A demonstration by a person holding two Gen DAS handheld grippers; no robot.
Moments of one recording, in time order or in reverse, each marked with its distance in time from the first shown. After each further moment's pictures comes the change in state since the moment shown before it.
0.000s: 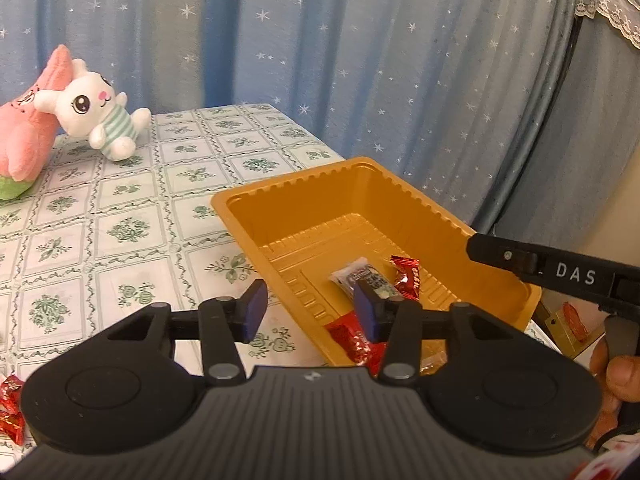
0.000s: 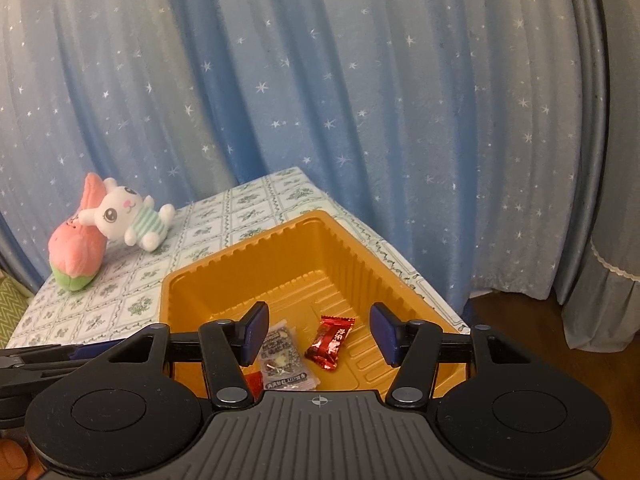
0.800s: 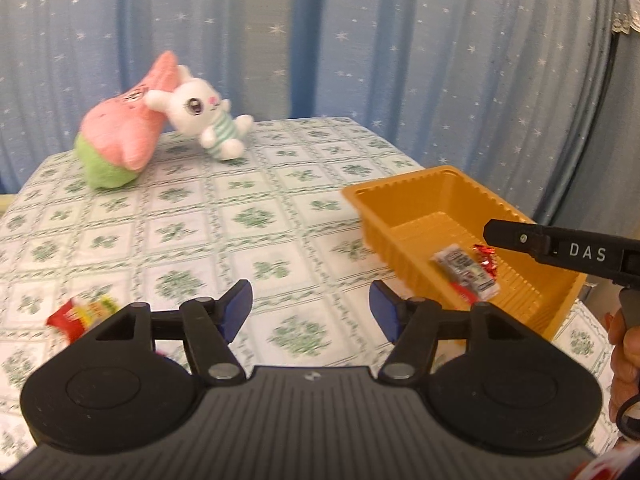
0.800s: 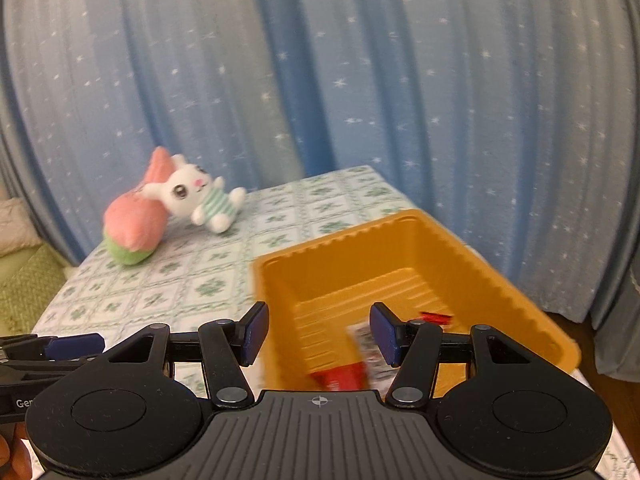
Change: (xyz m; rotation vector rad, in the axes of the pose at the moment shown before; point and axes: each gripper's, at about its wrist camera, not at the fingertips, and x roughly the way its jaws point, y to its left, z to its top) left arm -0.076 0.075 -0.031 -0.039 -0.045 0.167; right arm 0.000 0.087 -0.018 -0.131 0.015 0.140
